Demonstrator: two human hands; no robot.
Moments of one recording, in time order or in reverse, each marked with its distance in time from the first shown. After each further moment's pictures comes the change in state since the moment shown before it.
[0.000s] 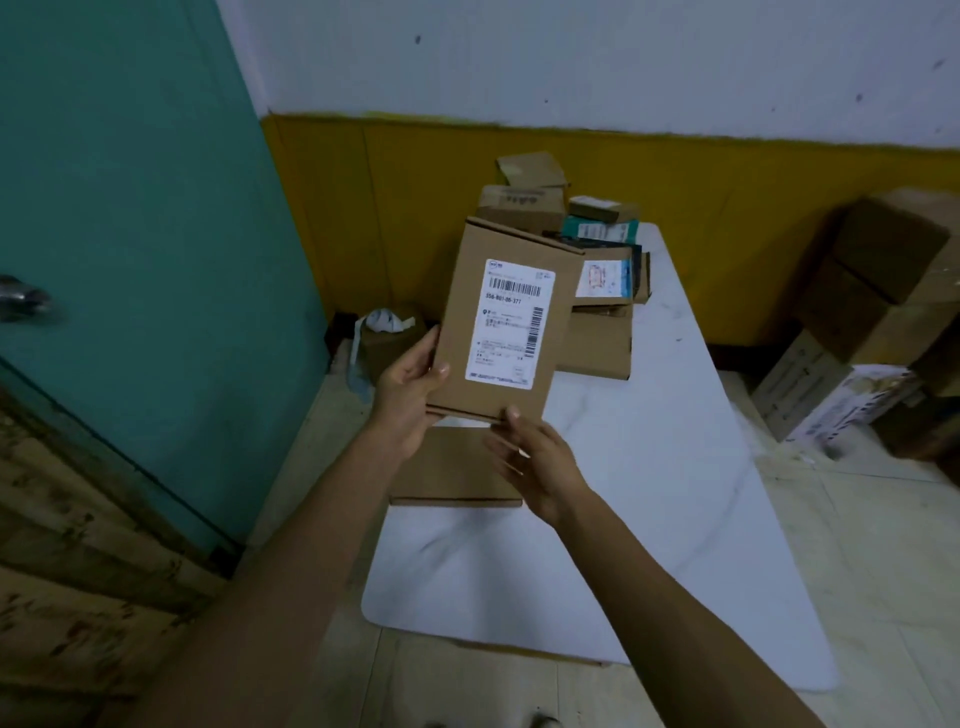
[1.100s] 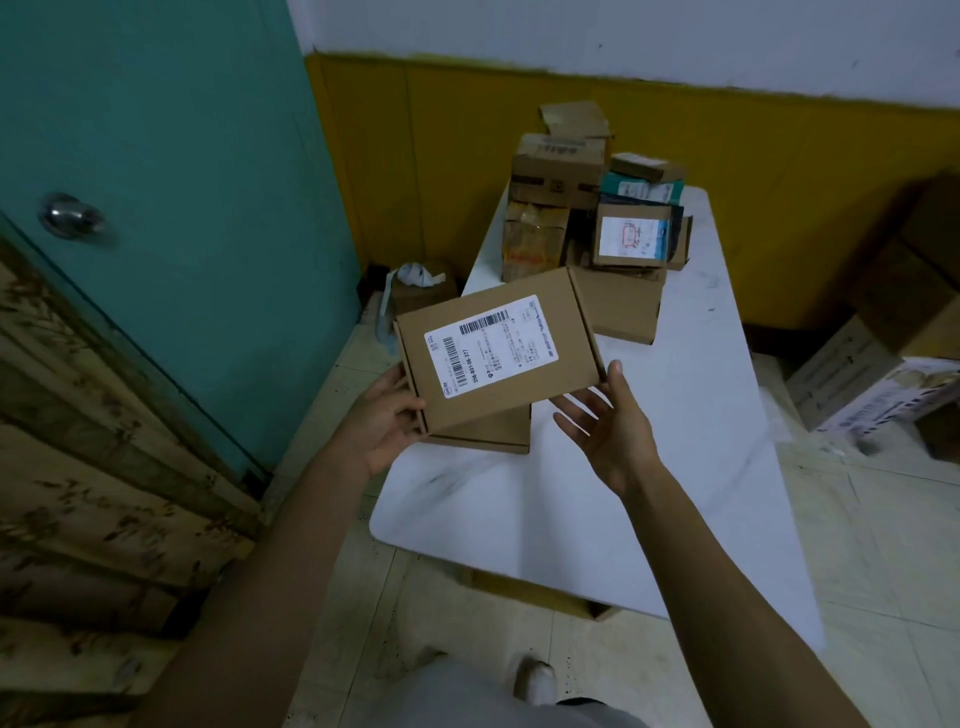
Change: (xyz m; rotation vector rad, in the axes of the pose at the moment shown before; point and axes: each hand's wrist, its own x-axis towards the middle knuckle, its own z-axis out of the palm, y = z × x) left_hand -0.063 -0.047 -0.057 -0.130 0.099 -0.265; right_hand -0.024 -0.021 -0.063 0.010 0.025 -0.075
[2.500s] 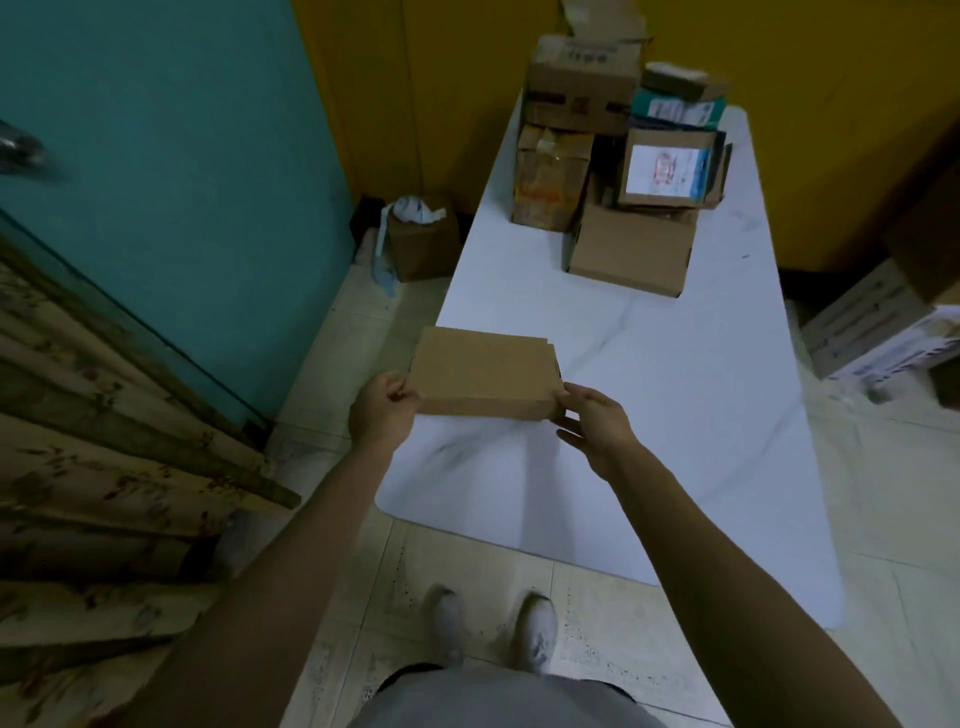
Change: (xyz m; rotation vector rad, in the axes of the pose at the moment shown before) left_hand 0.026 -0.040 -0.018 0.931 0.548 0.040; right_hand 0.051 0.057 -0.011 -0.435 0.200 0.253
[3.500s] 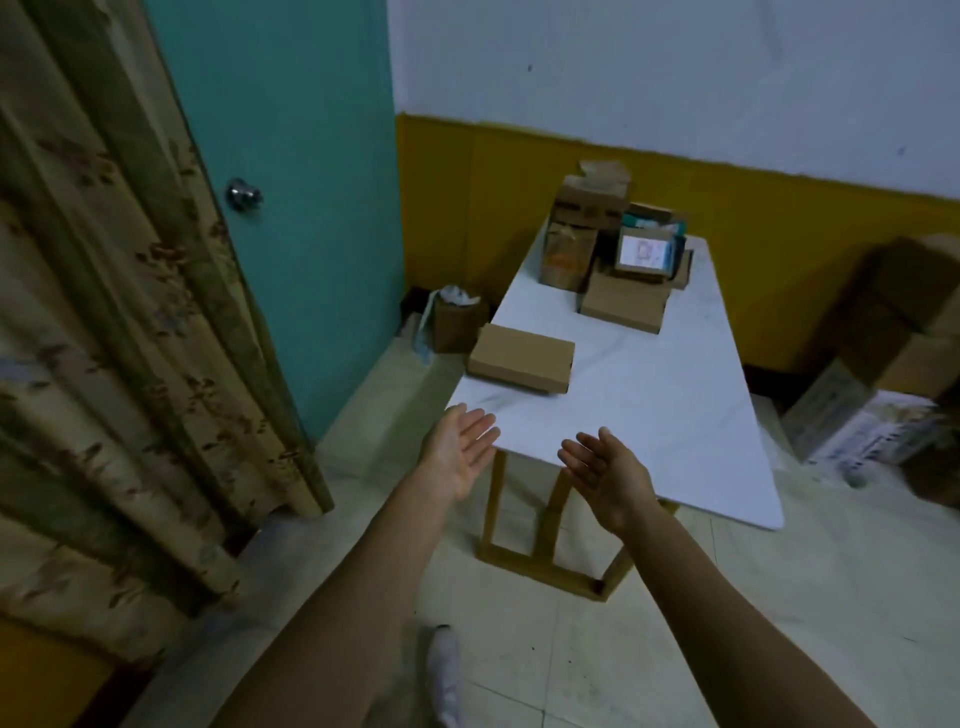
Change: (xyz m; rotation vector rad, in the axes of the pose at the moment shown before) left_hand -0.262 -0.074 -0.077 -1.115 -0.449 -0.256; right_hand -0.254 0.133 -0.017 0.341 -0.126 -0.108
